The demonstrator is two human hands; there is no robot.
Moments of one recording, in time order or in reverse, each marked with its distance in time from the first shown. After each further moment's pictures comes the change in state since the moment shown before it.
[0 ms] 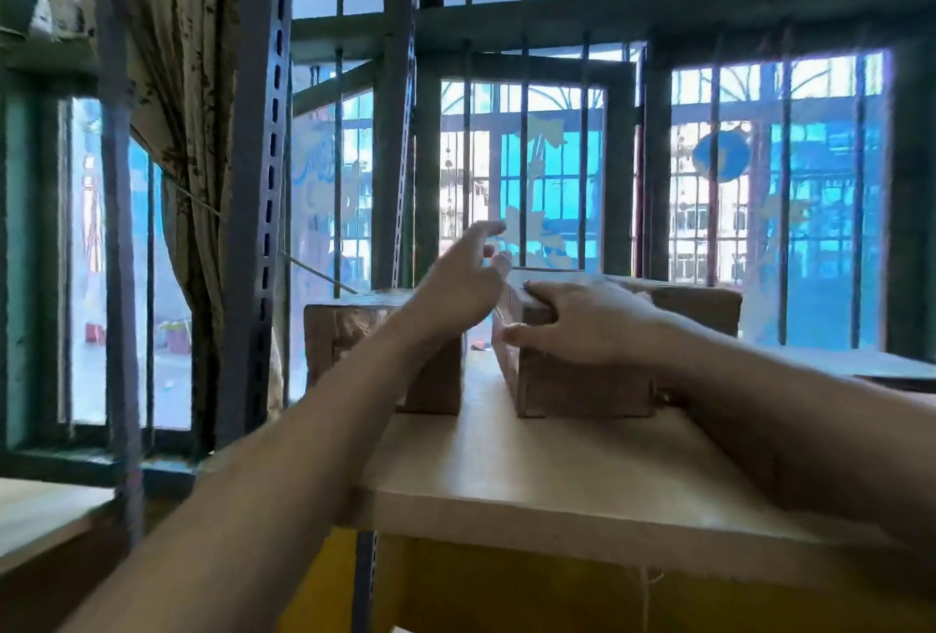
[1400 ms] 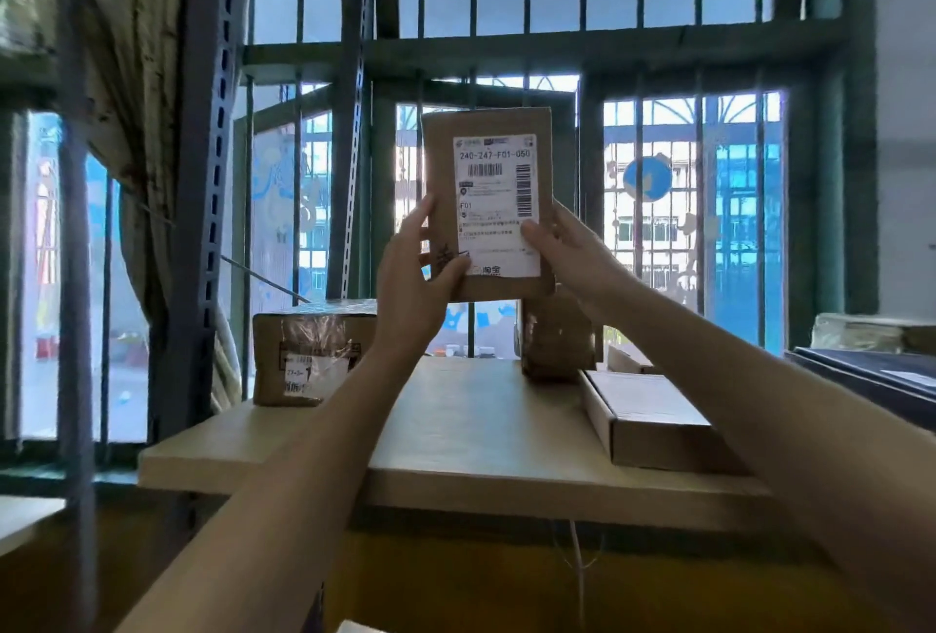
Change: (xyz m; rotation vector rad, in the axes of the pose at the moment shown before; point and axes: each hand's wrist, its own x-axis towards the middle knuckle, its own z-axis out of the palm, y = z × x) left_hand -0.010 0.025 0.036 -0.240 0.417 0.256; right_hand -0.001 0.072 -0.029 1.260 0.281 -0.168
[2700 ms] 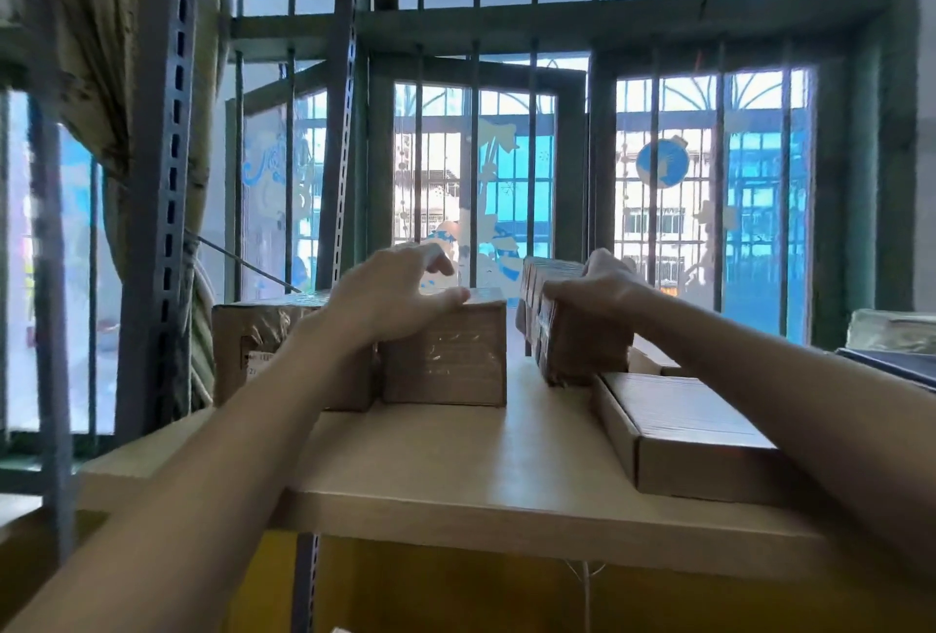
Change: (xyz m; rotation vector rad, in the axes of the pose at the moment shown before) left_hand 0.021 -0.020 -0.023 0.730 -0.540 0.036; right_hand 0.032 0.068 -0.033 -0.792 0.156 0.402
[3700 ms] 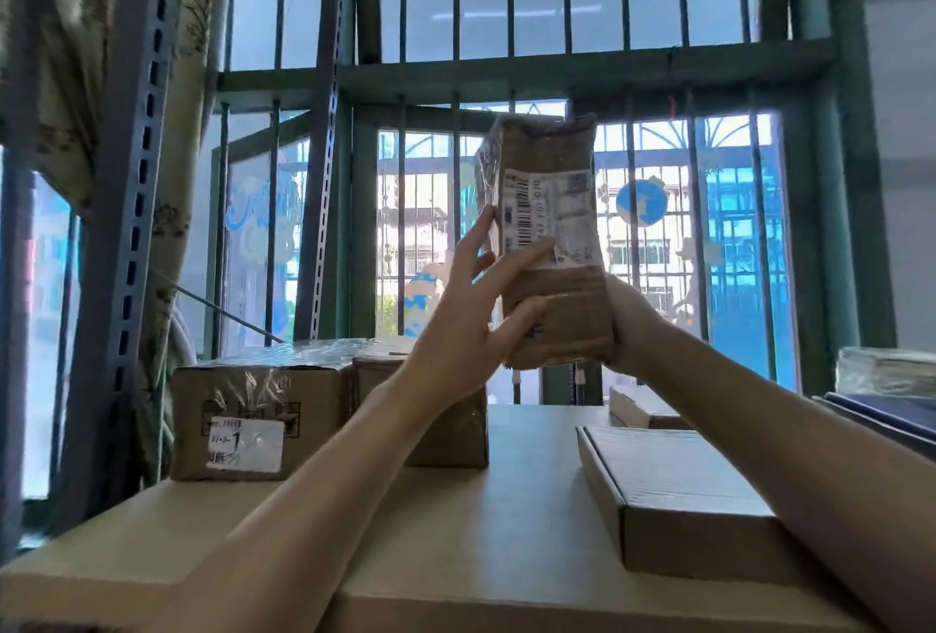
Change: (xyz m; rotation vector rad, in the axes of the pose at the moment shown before) left_hand 0.020 0.067 0.029 -0.471 0.338 0.425; right_hand -0.018 -0.010 -0.026 1.186 -0.272 -0.039
